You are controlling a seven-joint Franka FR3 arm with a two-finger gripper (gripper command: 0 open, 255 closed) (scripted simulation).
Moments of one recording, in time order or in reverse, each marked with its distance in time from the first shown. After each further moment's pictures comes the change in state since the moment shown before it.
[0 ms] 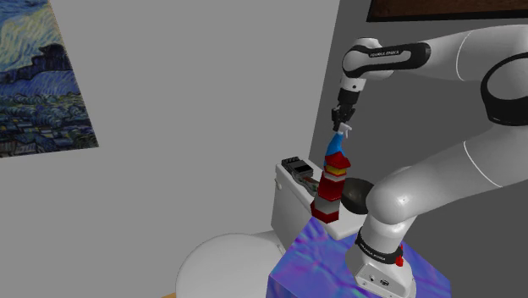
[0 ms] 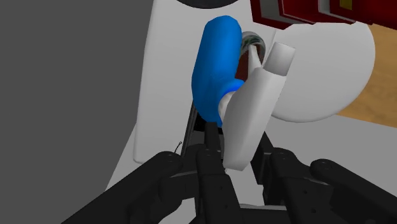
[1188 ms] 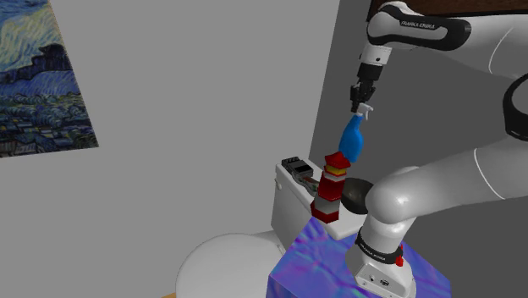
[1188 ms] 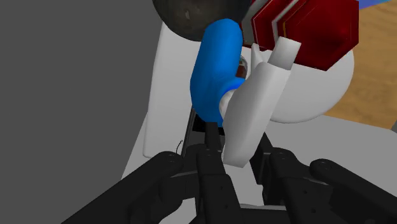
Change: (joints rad) arm -0.025 -0.120 0.048 0.184 -0.006 -0.303 -0.010
